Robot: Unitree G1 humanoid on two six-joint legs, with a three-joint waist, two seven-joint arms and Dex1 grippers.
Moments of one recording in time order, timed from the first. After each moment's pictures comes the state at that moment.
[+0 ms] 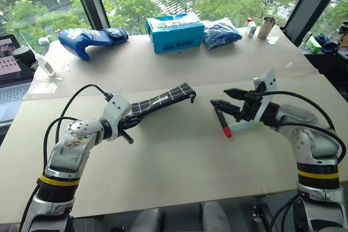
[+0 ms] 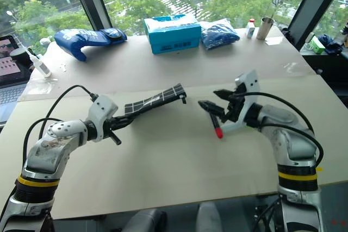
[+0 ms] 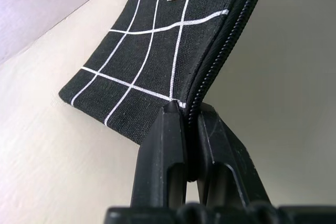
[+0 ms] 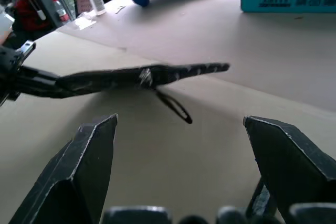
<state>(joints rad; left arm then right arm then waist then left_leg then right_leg) -0.38 0.59 0.01 -0.31 -0.22 0.89 -0.71 -0.45 -0.53 -0.08 -0.20 0.51 0.77 0.76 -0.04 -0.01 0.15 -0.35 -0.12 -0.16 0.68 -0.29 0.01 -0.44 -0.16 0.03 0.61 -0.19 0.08</state>
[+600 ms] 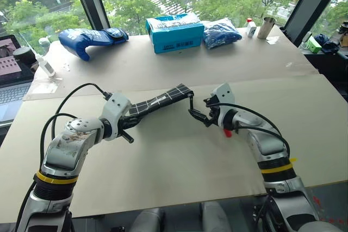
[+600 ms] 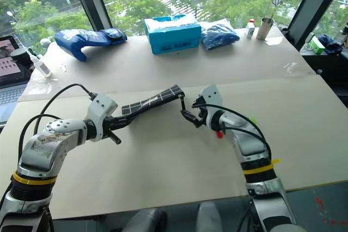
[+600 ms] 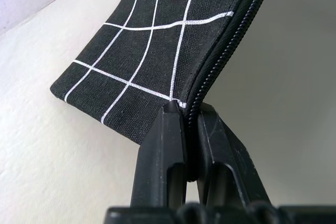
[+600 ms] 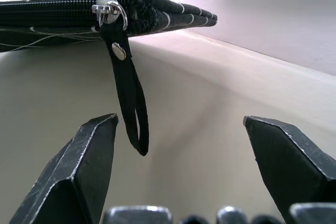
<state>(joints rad) -0.38 0.63 -0.01 -0.32 -0.26 1.00 -0.66 -0.57 -0.33 0.12 0.07 0.22 0.58 0.53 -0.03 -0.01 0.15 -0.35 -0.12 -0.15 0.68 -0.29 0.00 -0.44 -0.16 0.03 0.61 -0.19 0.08</state>
